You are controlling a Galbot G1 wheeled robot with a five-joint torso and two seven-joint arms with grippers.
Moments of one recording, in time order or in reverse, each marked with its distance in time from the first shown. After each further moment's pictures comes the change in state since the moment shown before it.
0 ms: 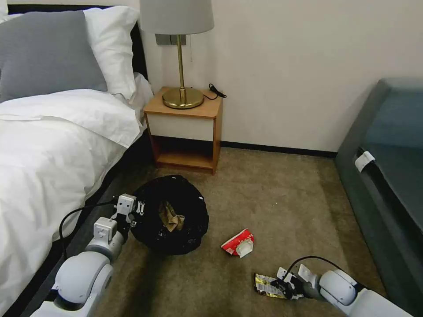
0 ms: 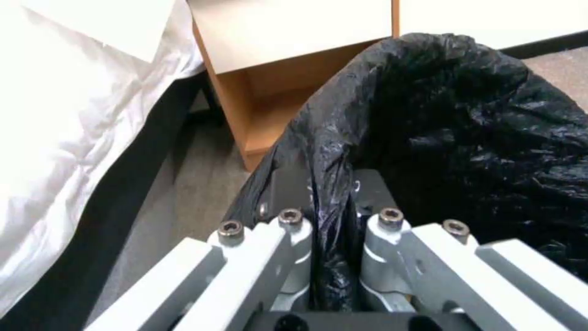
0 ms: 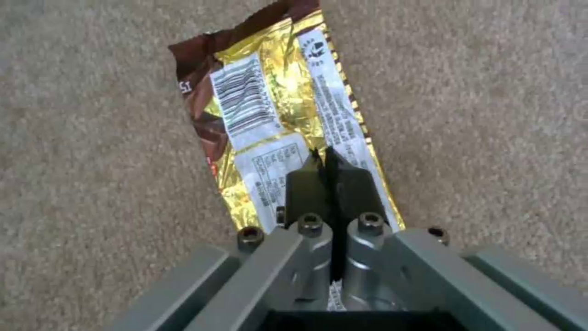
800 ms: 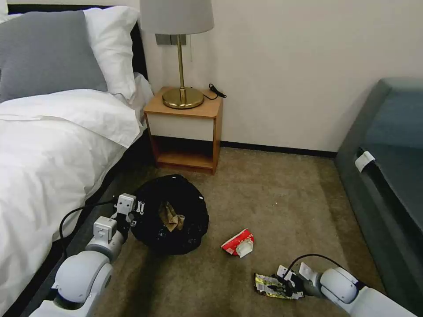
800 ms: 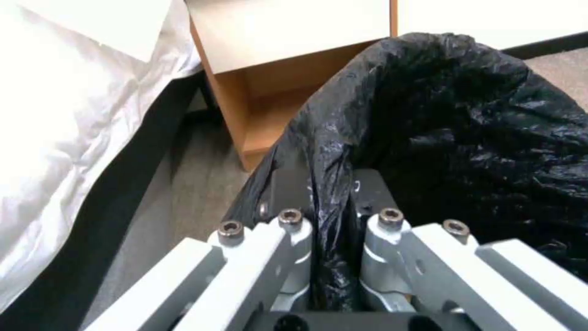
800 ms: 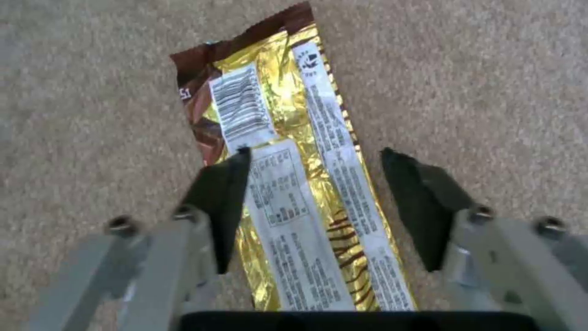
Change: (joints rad) left arm -0.005 0.001 0.003 0.005 -0.006 0.000 0.001; right arm 0.004 -0.013 0.003 0.010 -0.007 0.015 -0.019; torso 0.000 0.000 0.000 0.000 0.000
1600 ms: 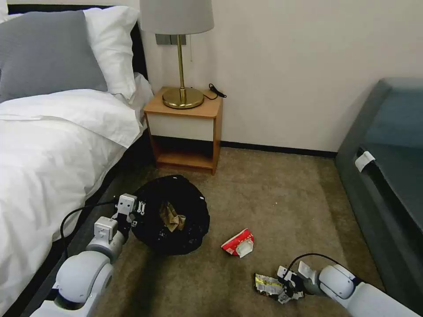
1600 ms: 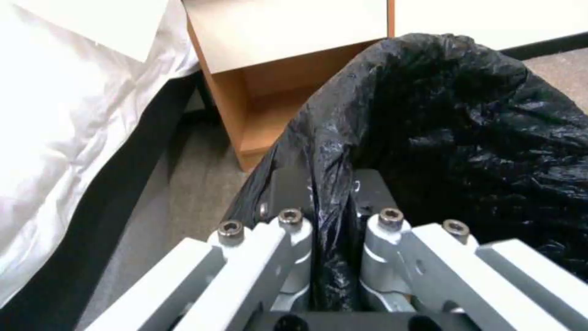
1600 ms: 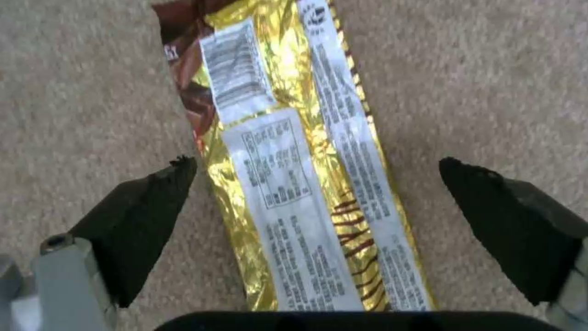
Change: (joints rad) left arm 0.002 -0.004 0.001 -0.005 -0.001 0.003 0.002; right arm 0.061 0.024 -0.047 -0.088 -0.019 0.003 -0.053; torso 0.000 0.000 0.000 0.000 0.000
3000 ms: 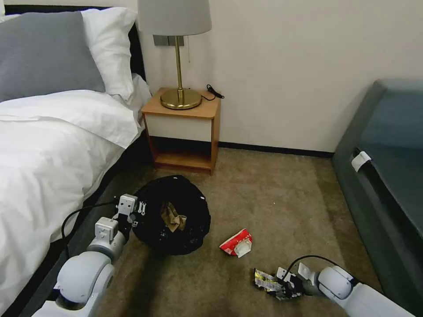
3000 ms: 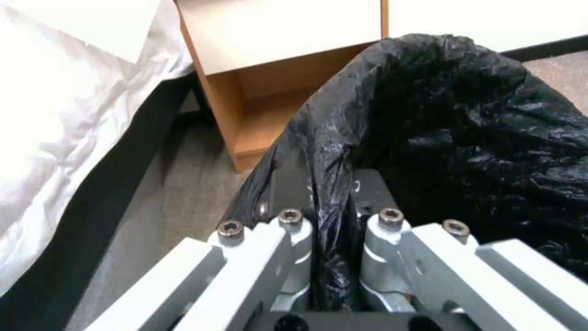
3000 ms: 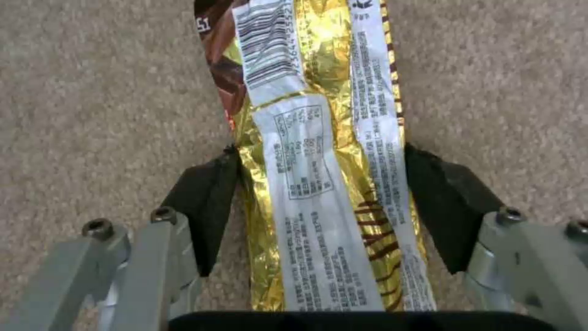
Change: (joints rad) left arm 0.002 -0.007 0.003 0.004 0.002 -0.006 0.000; right arm 0.005 0.030 0.015 -0.056 -0.025 0.031 -0.027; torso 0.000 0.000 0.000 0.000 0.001
